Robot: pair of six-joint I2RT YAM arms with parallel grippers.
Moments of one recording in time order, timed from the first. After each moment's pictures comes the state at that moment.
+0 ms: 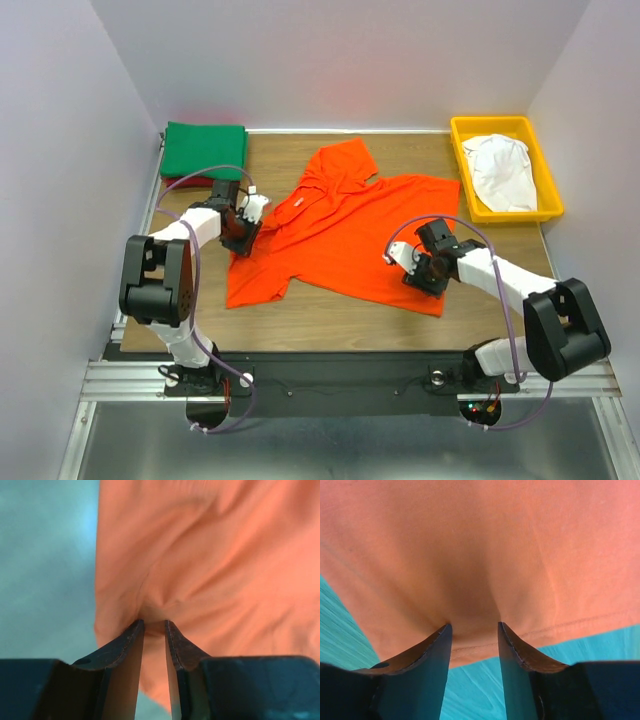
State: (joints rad) left arm -0.13 1.72 1.04 -0.47 0.20 0.38; right arm 0.37 1.40 0.70 -0.59 -0.03 -0.75
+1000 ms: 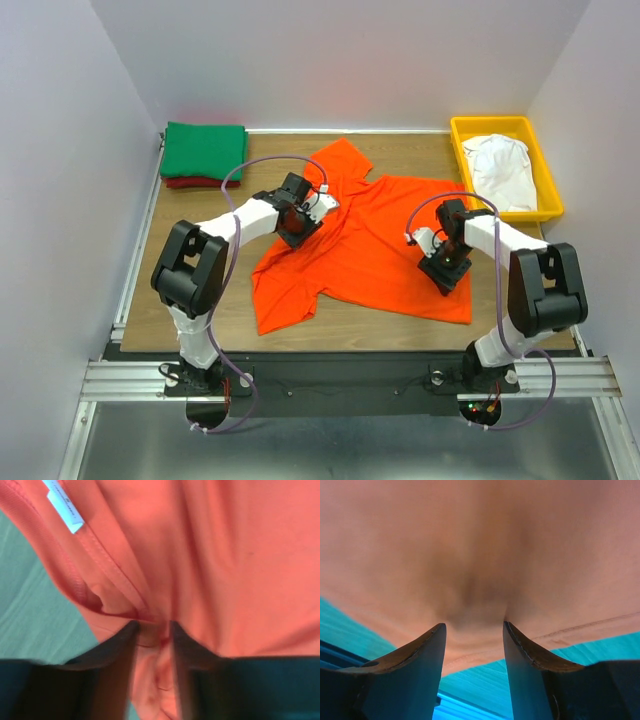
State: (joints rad) left arm -0.53 1.80 1.24 -0.54 0.12 0.37; right arm 0.18 1.56 0.93 -0.90 -0.11 -0.69
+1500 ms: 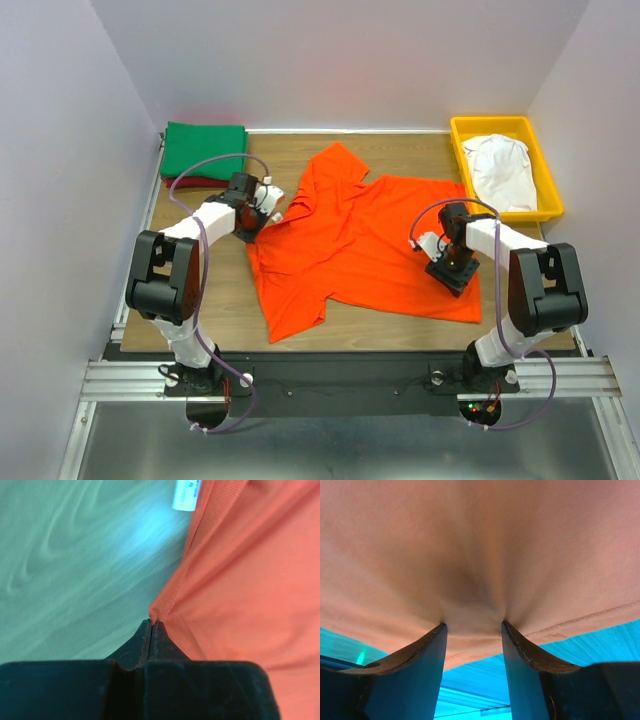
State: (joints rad) left arm -0.28 1.71 1.11 -0.46 0.02 0.38; right arm 0.12 1.61 0.90 -0.84 0.02 -0.74
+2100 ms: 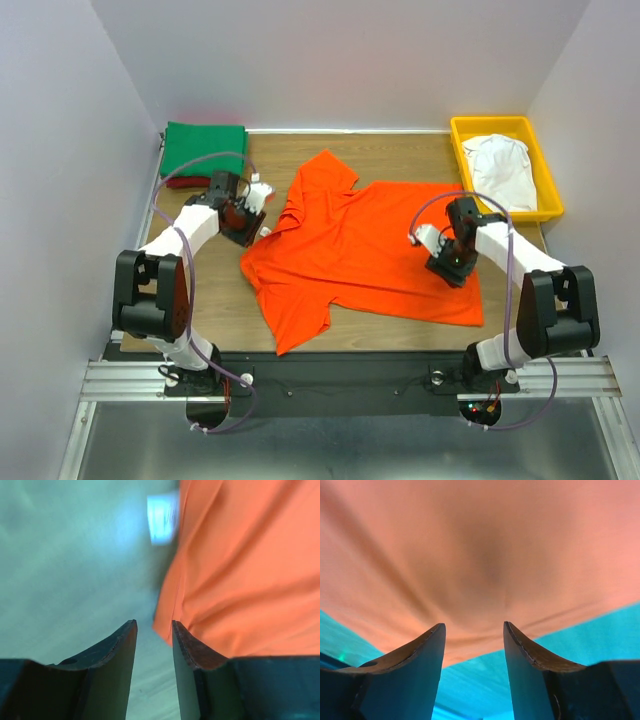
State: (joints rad) left arm -0.15 1.58 1.00 -0.56 0.17 0.43; right arm 0.12 1.46 0.84 -0.85 -0.05 -0.92
